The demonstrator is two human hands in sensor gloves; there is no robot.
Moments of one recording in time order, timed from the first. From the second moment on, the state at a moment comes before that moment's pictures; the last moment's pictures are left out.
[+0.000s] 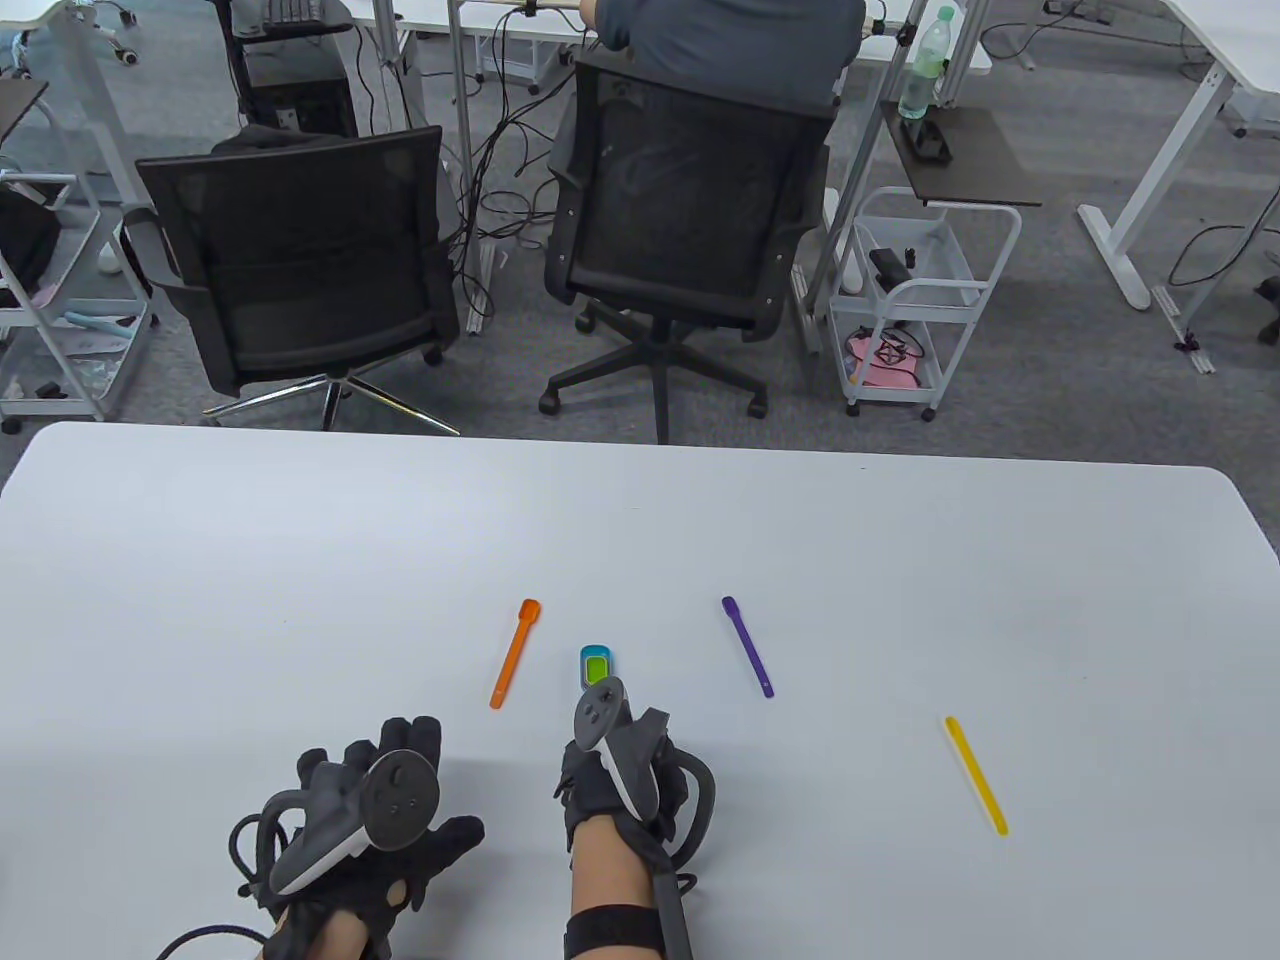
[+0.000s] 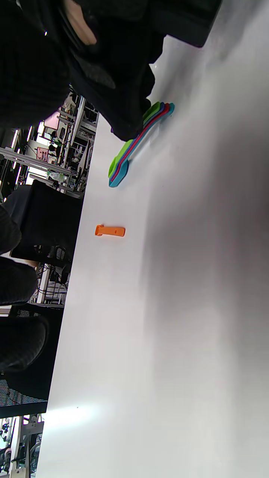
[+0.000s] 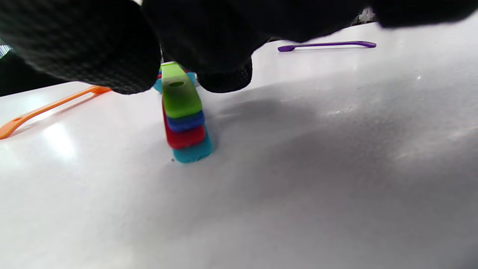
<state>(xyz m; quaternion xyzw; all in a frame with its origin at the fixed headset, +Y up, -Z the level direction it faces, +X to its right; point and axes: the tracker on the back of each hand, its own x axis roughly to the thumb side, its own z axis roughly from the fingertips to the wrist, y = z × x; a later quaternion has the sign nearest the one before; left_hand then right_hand) -0.206 -0.739 -0.250 -0.09 -0.04 0.09 0.99 0.013 -0.778 -0.342 -0.13 0.06 0.99 0.09</state>
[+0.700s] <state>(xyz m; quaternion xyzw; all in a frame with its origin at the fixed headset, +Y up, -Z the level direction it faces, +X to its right) -0.206 -0.742 -0.251 -0.10 -0.03 0.10 0.99 0.134 -0.694 -0.321 0.11 -0.04 0.98 0.12</state>
